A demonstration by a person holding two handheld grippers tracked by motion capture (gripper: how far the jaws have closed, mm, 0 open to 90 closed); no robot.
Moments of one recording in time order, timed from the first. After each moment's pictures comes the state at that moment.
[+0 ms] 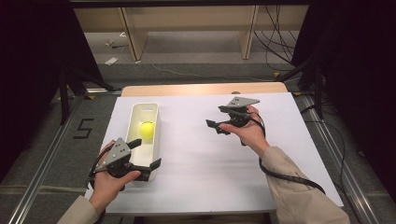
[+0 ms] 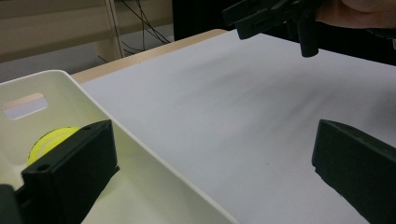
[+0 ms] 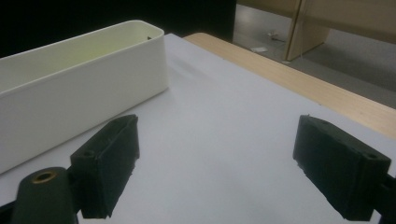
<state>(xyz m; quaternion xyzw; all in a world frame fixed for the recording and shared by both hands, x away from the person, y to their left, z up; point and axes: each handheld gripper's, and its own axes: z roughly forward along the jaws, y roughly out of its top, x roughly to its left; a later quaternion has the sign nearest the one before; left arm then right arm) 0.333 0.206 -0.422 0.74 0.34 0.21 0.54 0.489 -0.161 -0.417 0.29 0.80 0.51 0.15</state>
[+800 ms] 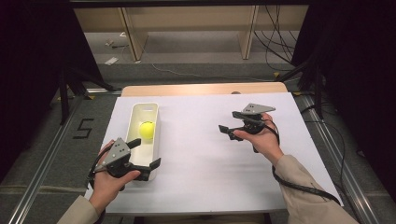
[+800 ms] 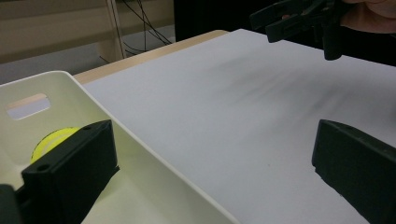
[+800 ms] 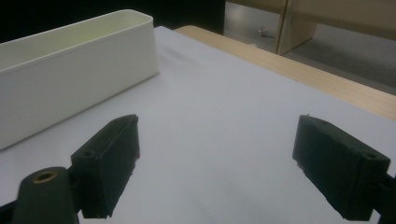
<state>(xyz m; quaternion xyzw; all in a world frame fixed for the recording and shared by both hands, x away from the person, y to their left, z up) 0.333 0.207 -0.421 0.74 0.34 0.21 0.54 0.468 -0.200 -0.423 0.30 0.79 0.51 0.16</state>
